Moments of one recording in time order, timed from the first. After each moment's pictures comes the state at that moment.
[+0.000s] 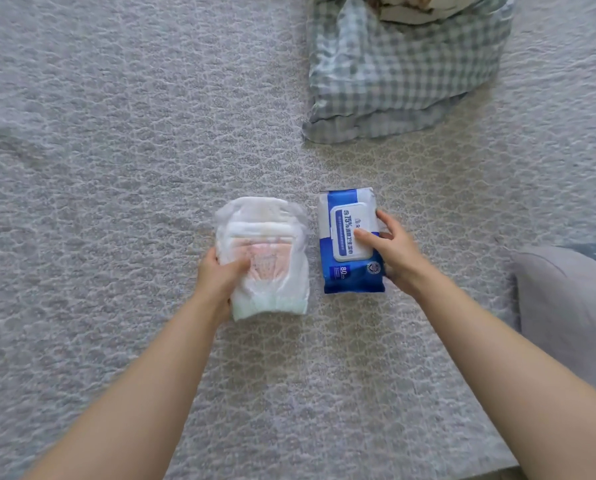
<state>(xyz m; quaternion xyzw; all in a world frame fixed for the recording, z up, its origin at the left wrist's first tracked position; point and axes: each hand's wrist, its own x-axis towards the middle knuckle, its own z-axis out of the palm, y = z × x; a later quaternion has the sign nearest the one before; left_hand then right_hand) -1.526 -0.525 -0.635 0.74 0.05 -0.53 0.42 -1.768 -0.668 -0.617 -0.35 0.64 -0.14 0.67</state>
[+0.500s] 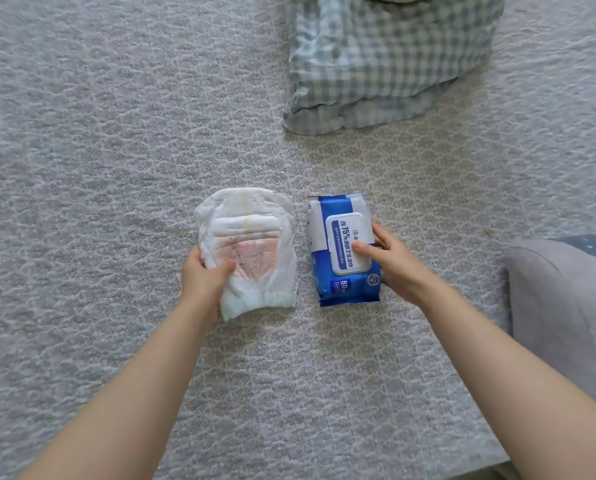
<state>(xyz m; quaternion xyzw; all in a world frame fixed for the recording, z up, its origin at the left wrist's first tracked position) -1.532 -0.531 -0.662 0.79 0.02 -0.49 0.37 -1.803 -0.670 -0.637 -0.38 0.59 -0.07 0.71</state>
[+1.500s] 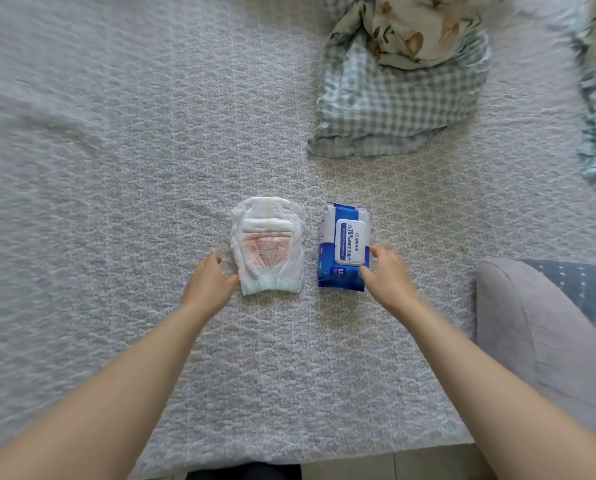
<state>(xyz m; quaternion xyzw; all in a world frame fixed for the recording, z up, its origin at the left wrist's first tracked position) -1.541 -0.461 -0.569 0.88 -0.26 -0.40 0.09 -1.796 -0.611 -0.542 -0.69 0.61 0.08 0.37</state>
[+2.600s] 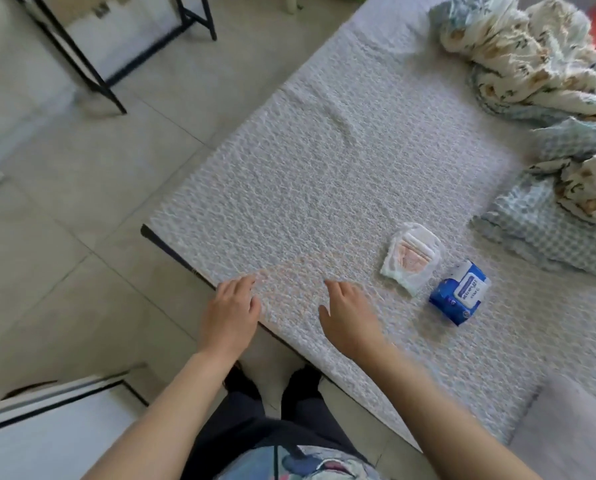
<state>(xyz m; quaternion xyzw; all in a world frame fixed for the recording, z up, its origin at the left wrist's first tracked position) -1.600 -0.079 -0.352 0.95 -0.18 -0.10 0.23 -1.673 -0.276 -0.336 -0.93 0.15 0.22 0.24</state>
